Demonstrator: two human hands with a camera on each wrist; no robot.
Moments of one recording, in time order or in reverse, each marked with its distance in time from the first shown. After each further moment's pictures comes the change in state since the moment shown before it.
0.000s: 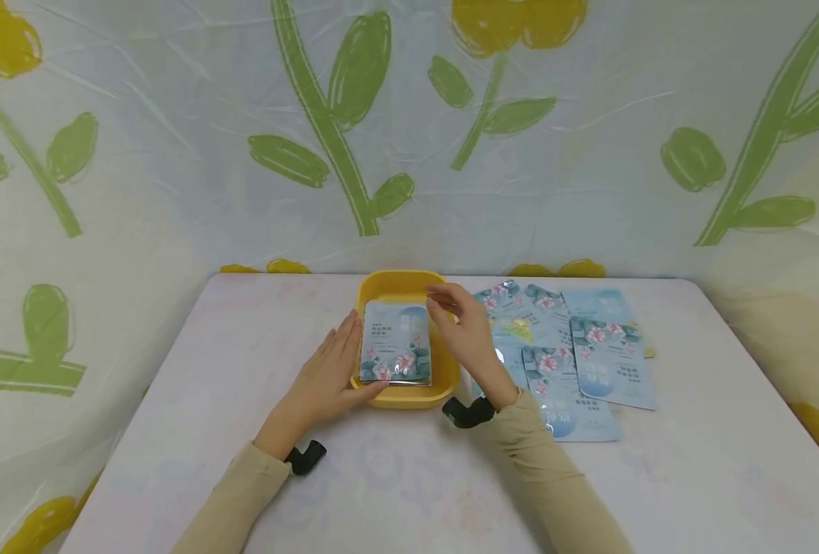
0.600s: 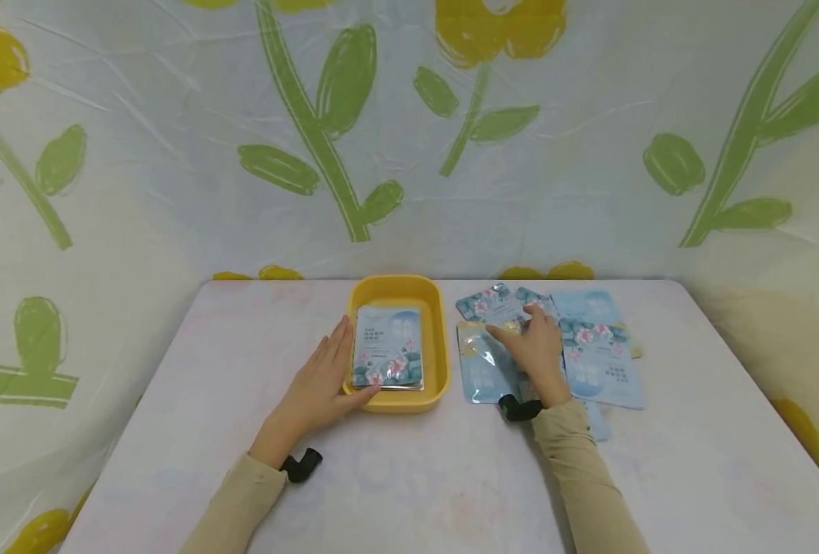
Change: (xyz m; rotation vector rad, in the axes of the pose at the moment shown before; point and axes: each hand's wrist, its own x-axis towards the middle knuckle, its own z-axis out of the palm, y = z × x) left_hand 0.000 0.005 0.001 -0.041 -0.003 -0.018; right_hand -0.024 0.082 -0.099 -0.532 0.072 0.500
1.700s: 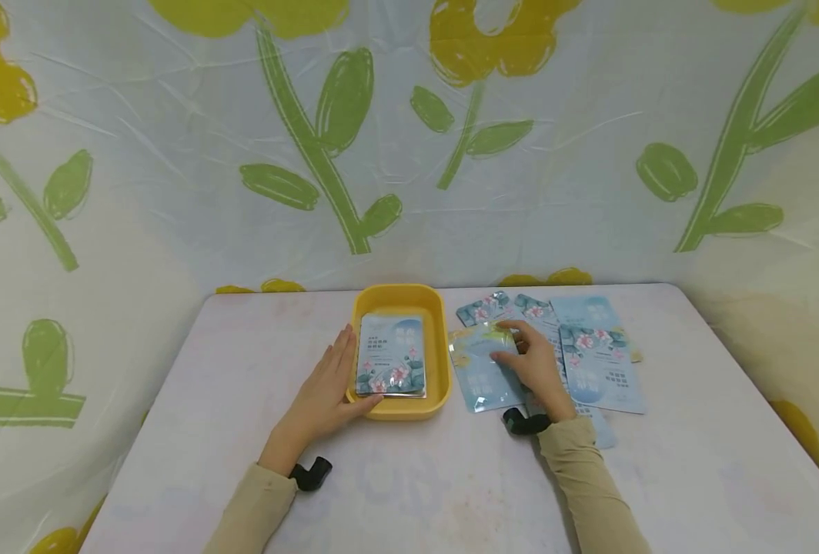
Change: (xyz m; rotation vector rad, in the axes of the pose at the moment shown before) left_hand 0.004 -0.008 0.007 -0.088 0.026 -0.013; right_hand -0.009 0.018 0.004 0.208 -0.109 -0.130
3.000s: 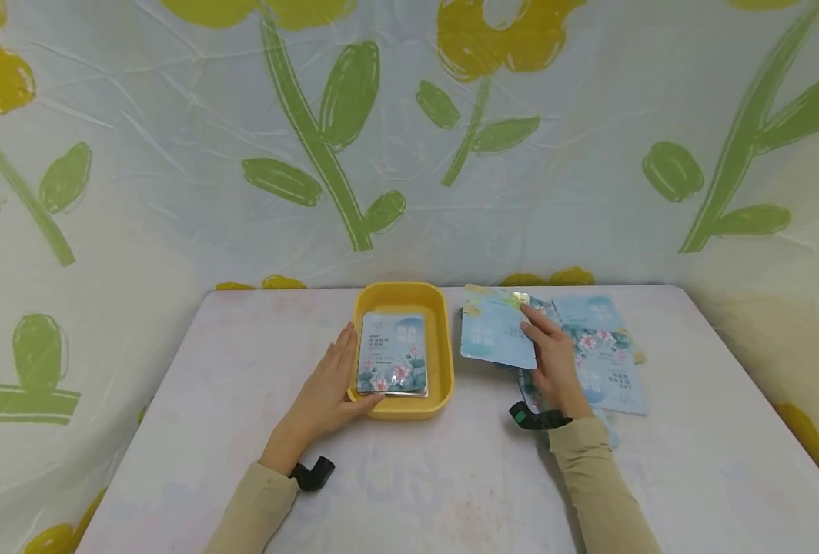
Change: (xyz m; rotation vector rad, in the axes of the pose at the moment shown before) left_hand -0.001 -0.002 0.003 -0.019 0.031 0.044; right_hand 0.006 -0.002 -0.012 1.024 0.041 0.186
